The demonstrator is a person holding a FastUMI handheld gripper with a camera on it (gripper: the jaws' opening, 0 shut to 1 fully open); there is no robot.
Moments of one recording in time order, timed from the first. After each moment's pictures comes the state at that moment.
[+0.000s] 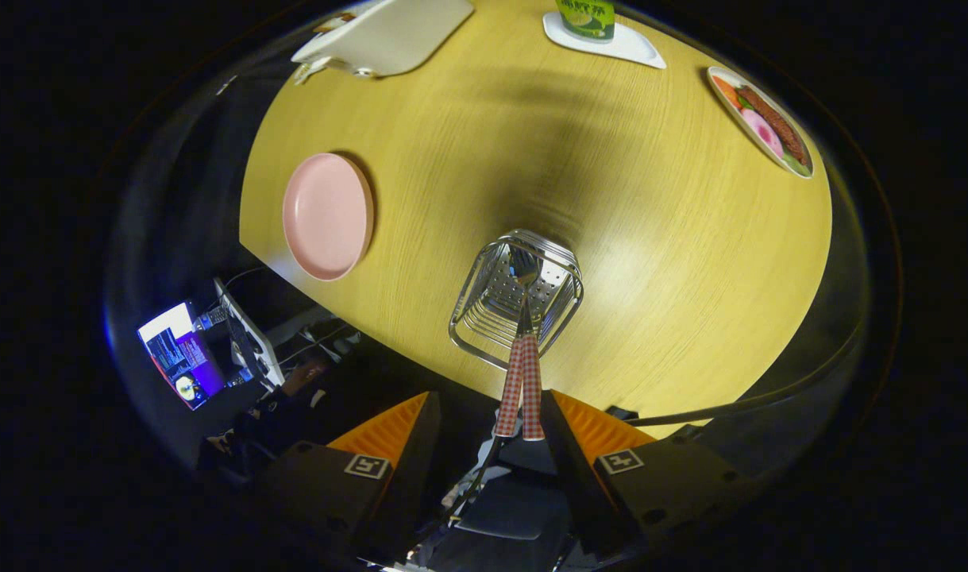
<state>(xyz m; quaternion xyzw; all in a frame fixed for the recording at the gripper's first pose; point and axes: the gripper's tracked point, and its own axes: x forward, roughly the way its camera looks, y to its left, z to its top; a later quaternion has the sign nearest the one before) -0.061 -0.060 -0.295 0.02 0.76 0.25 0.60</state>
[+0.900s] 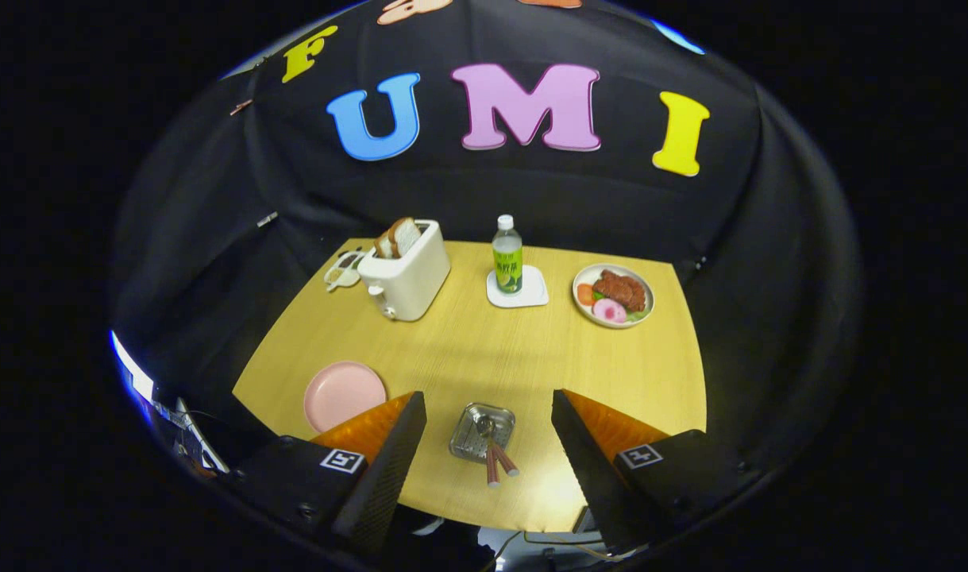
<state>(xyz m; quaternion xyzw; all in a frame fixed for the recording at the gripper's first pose) -0.022 -0.100 -0.145 0.07 0.33 0.12 0.93</state>
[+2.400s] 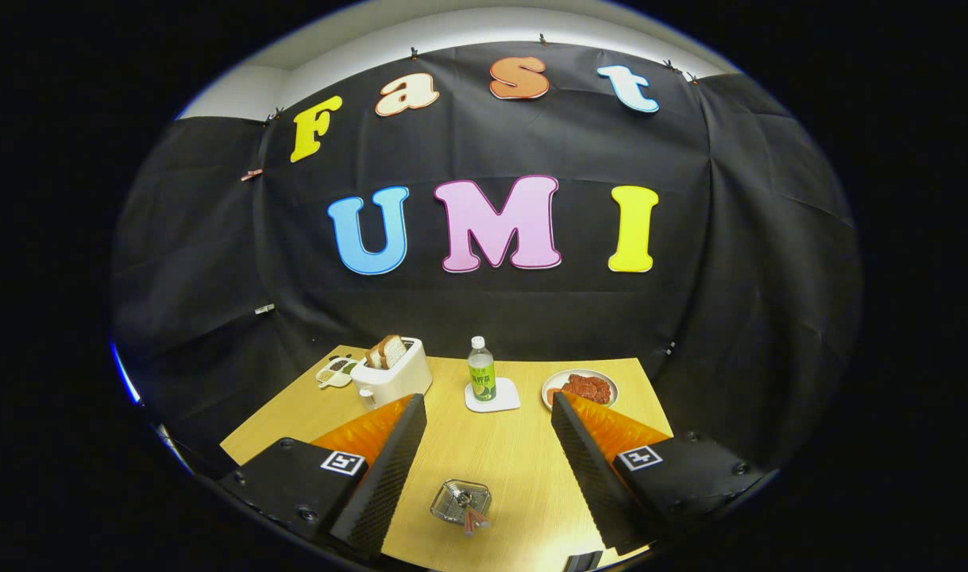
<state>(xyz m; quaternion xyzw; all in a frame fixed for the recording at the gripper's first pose) -0.022 -0.146 -0.073 0.09 0.14 0.07 0.98</state>
